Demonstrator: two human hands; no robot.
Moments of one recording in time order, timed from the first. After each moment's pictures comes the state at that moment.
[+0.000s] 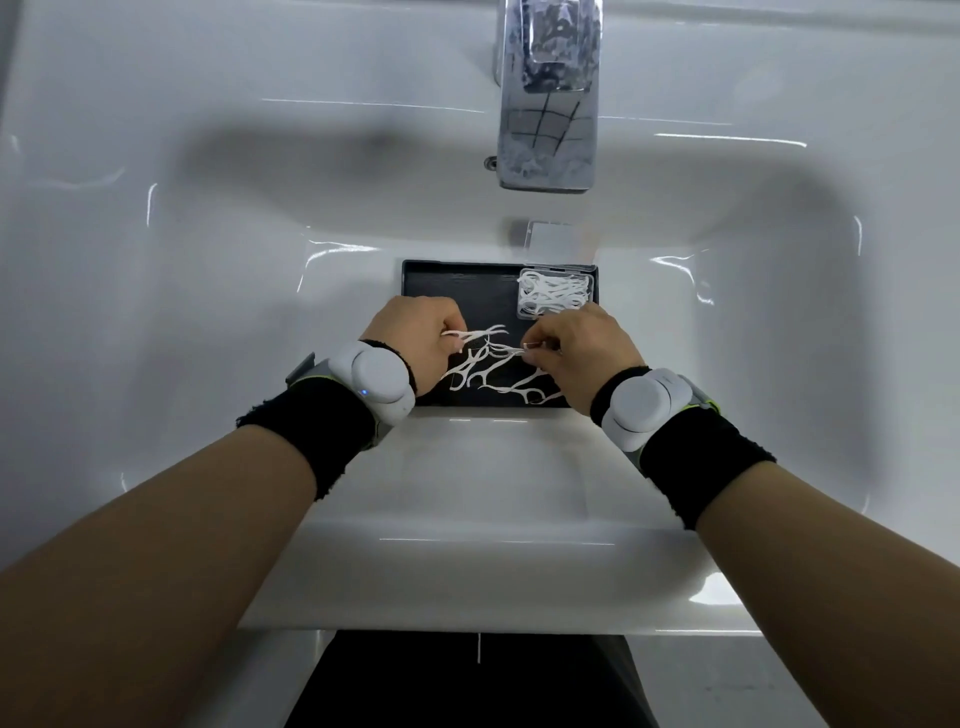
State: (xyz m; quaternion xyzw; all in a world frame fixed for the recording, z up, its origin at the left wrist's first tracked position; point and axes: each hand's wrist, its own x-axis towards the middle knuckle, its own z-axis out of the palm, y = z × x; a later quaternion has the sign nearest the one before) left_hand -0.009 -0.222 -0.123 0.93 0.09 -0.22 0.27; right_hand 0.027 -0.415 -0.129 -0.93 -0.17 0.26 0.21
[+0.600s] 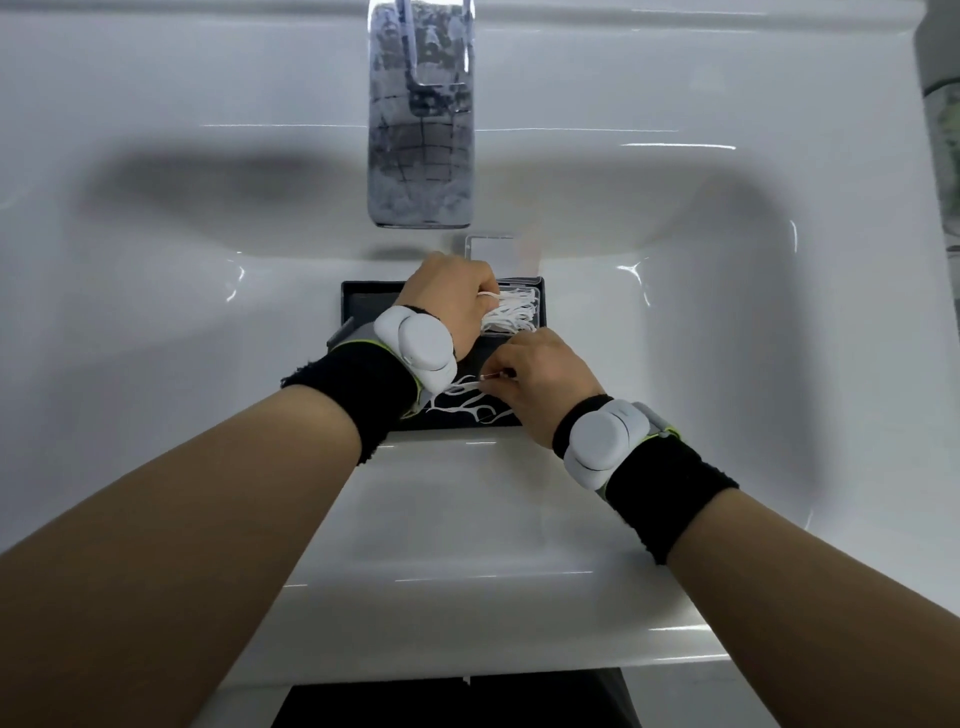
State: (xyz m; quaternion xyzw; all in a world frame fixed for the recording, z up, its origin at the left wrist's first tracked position) left_hand 0.062 -0.288 -0.131 0.95 0.03 -0.18 0.27; right_hand 0.023 -0.435 -0.139 -0.91 -0.19 0.26 0.25
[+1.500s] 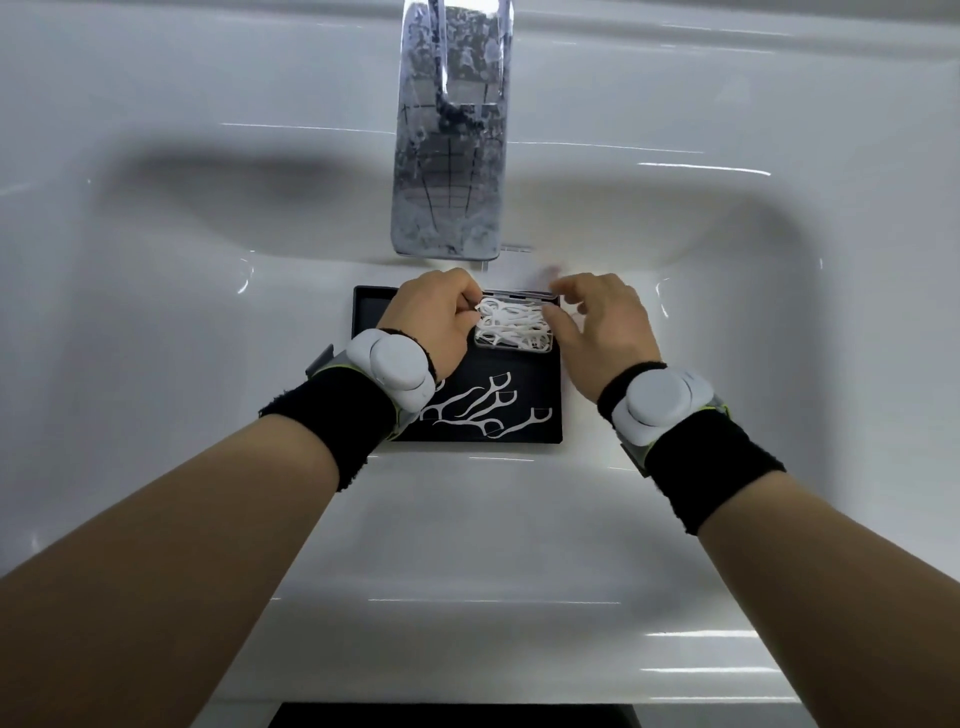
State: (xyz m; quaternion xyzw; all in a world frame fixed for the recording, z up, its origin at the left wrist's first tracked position) left_hand 0.048 -0.270 -0.133 0.92 0.11 -0.16 0.33; right_hand 0.076 -0.454 -0.139 -0.94 -0.06 0.16 0.28
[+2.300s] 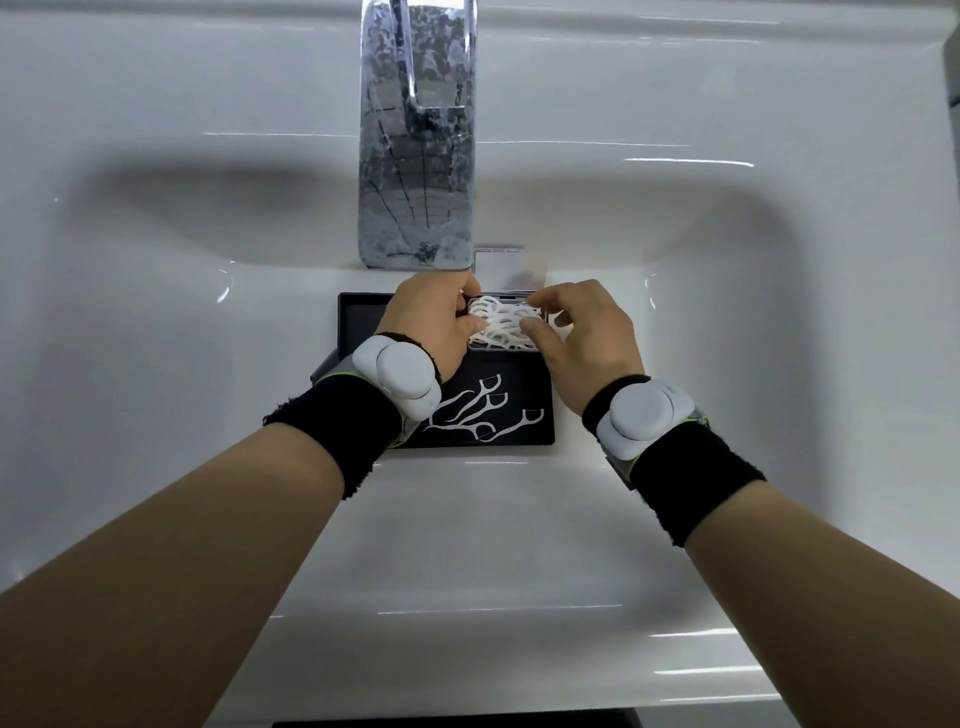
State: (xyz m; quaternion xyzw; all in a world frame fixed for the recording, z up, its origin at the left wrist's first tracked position) left_hand 0.056 -0.281 -0.136 0.92 0.11 -0.16 0.34; right_hand 0.066 -0.453 -0.141 -0.92 -0.05 0.14 0.35
